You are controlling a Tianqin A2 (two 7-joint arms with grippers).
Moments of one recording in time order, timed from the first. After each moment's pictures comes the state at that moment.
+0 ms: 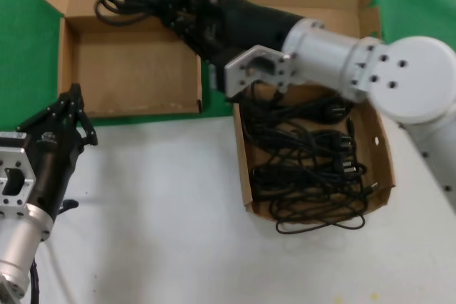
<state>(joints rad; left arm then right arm) -0.02 -0.30 1.61 -1.61 -1.77 0.03 -0.02 0.90 0.25 -2.13 1.31 1.32 -0.54 -0.64</state>
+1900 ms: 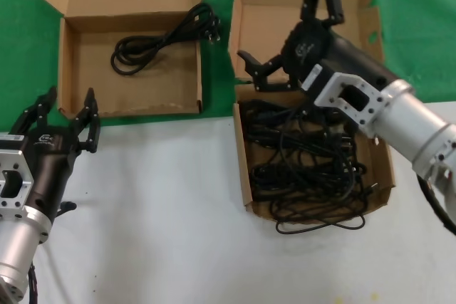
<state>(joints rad) -0.02 -0.30 1.61 -1.61 -1.78 0.03 -0.02 0.52 0.34 -1.88 1.52 1.54 -0.32 -0.51</state>
